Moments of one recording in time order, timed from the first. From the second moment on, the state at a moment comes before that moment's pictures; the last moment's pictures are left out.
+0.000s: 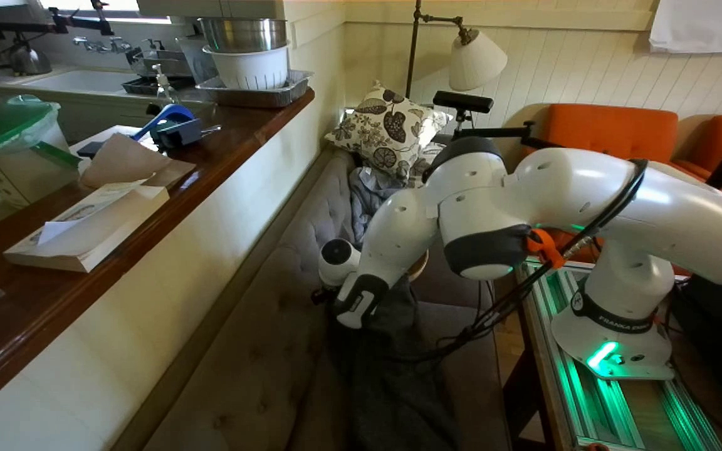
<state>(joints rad) 0.38 1.27 -0.52 -1.73 0.39 3.03 0.57</state>
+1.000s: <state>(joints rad) 0.44 1.38 -0.59 -1.62 0.13 2.60 0.69</state>
